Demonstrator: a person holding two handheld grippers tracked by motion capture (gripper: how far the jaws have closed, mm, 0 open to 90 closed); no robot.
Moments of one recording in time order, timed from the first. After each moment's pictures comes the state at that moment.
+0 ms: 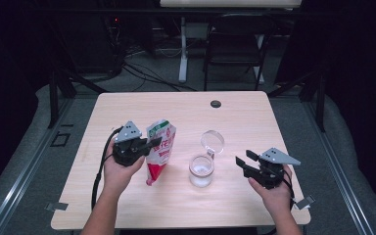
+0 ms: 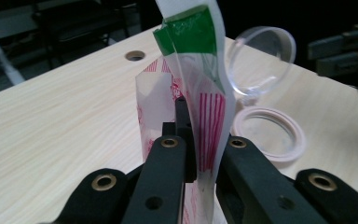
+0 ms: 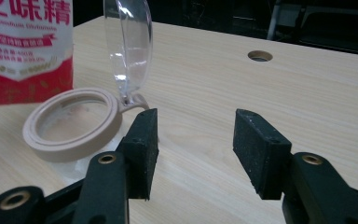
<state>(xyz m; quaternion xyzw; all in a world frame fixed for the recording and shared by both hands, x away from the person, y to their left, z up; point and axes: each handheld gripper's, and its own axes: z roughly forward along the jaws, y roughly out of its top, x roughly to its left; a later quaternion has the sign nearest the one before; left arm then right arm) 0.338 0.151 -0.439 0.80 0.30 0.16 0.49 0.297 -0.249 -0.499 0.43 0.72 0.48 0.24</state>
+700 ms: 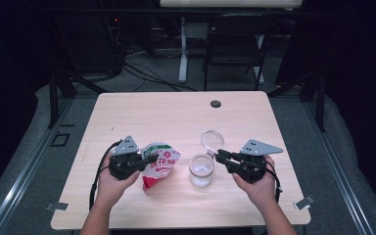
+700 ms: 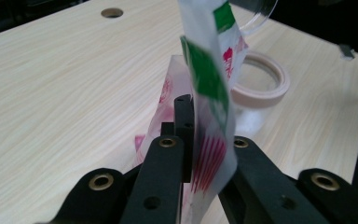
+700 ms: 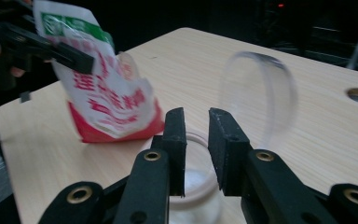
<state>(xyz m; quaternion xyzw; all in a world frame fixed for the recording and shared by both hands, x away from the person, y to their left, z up) 0.321 0.168 -0.470 0.83 0.30 0.12 0.45 0.303 -0.193 -0.462 0.33 0.77 0.53 0.16</state>
